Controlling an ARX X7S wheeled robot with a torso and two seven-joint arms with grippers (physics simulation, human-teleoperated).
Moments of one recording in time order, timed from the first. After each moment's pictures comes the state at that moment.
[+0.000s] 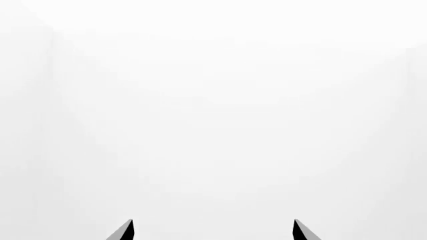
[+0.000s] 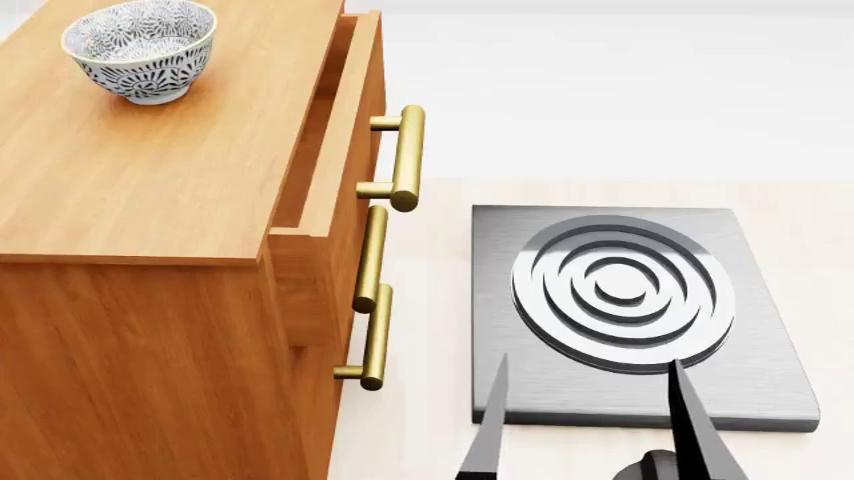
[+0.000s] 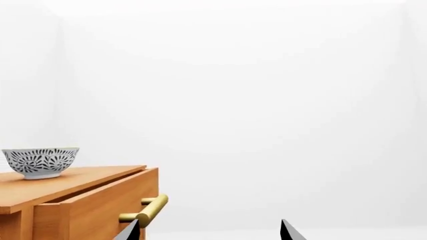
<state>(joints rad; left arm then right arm) -1.73 -0.25 0.58 -0.45 -0.81 -0.54 -0.43 -0.05 0.38 -0.32 -0.71 0.19 0.08 0.48</state>
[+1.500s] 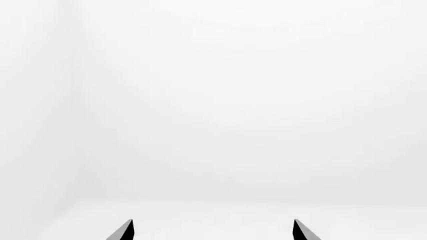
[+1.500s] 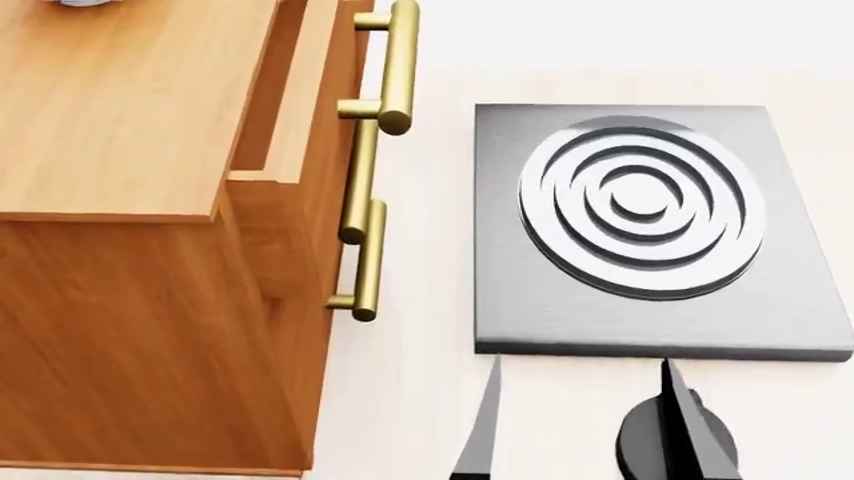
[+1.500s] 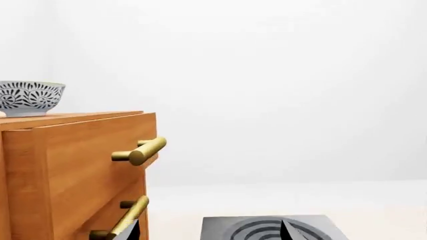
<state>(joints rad) -1.83 -0.31 0.59 -0.54 -0.82 -0.67 -0.43 -0.05 0.39 -0.34 -0.71 0.19 0.08 0.50</state>
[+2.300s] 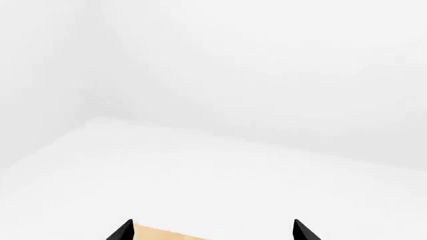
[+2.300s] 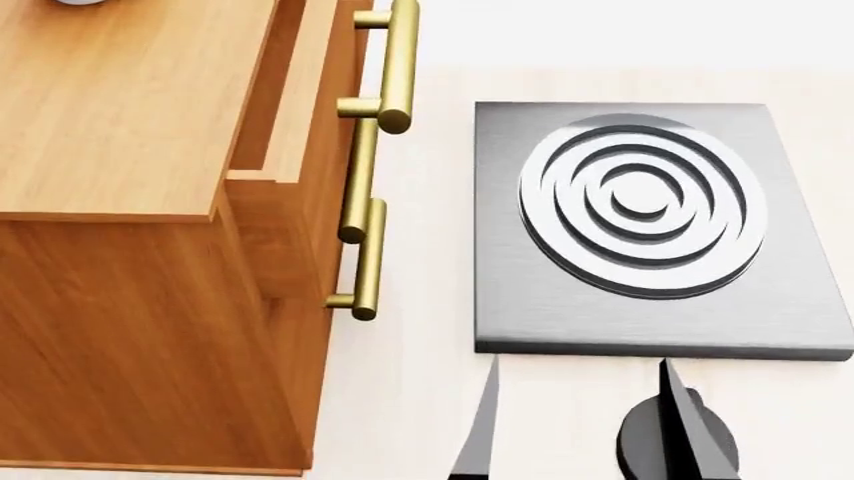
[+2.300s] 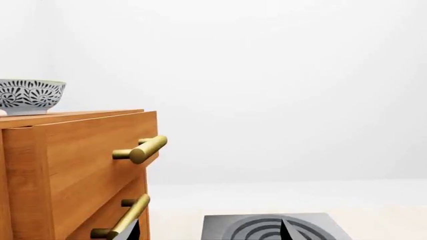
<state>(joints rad) -2.05 -0.20 0.54 -1.00 -0.85 -0.79 -0.41 -0.04 0.40 -0.35 -0.71 0.20 0.08 0.51</state>
